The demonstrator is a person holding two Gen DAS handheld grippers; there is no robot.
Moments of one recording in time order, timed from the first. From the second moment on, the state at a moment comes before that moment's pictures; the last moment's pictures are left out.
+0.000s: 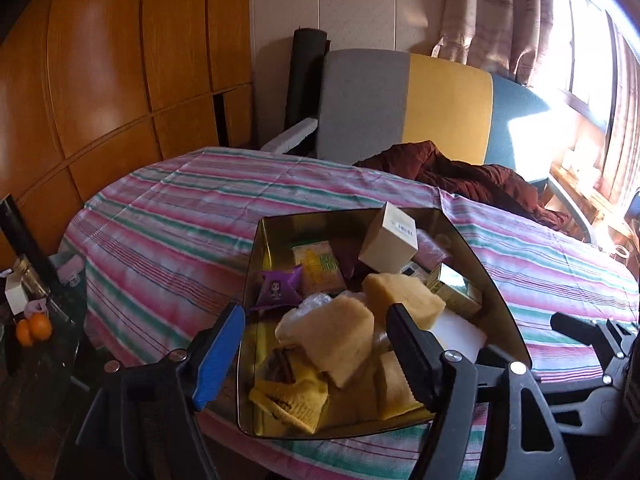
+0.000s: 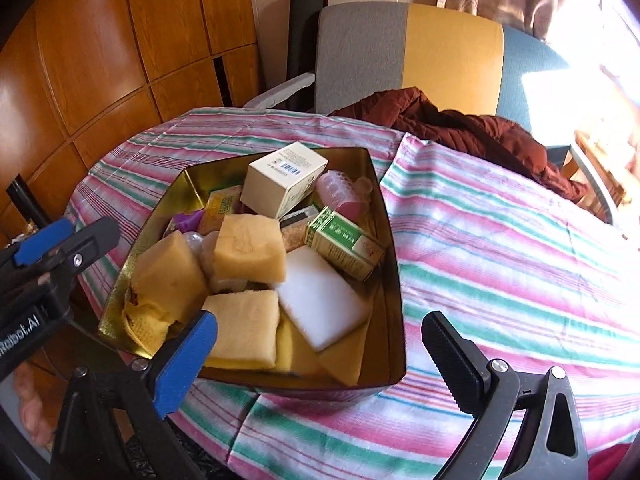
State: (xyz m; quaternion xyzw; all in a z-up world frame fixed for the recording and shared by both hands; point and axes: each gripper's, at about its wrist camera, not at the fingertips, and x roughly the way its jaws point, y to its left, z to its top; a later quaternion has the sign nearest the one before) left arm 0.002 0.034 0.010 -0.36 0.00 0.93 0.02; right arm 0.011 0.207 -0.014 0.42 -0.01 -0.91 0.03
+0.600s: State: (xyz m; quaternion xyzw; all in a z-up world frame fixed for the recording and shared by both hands) left arm 0.003 0.026 0.002 -0.37 -0.01 0.93 0.03; right arm 0.012 0.206 -0.013 0.40 -0.01 -0.92 0.00
